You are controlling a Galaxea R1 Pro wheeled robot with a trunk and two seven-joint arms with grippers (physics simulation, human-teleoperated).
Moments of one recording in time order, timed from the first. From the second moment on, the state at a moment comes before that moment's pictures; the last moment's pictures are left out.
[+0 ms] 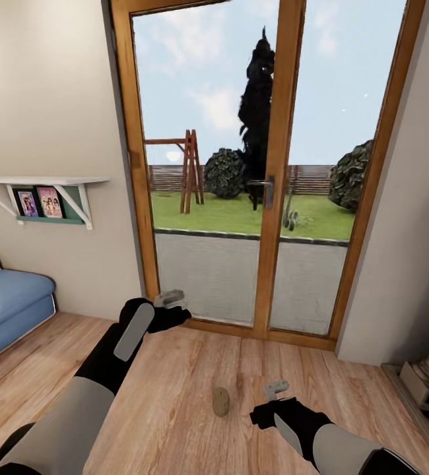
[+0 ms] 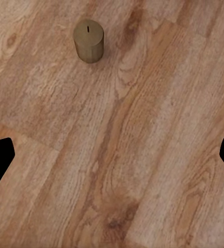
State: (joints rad) left arm -0.75 -0.05 -0.23 -1.08 0.83 0.88 0.53; right arm -0.70 0.07 0.66 -0.13 -0.47 0.23 -0.02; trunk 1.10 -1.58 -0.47
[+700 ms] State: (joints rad) left arm -0.74 -0.05 -0.23 -0.95 0.83 0.87 0.53; right arm -0.70 0.07 0.67 -0.13 -0.46 0.23 -0.01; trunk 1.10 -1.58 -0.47
